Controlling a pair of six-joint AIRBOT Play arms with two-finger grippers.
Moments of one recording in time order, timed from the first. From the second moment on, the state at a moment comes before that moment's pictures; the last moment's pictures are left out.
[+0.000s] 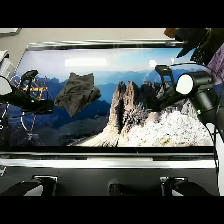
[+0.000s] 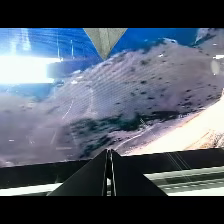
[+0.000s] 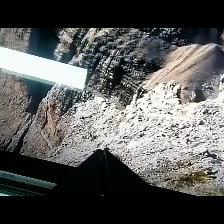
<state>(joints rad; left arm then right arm) -0.07 -1.20 1.31 1.40 -1.48 -1.62 0.26 -1.23 1.35 -1.46 1.40 1.66</state>
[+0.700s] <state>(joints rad) -0.07 -1.21 1.31 1.40 -1.43 -1.62 0.26 -1.23 1.35 -1.46 1.40 1.66</state>
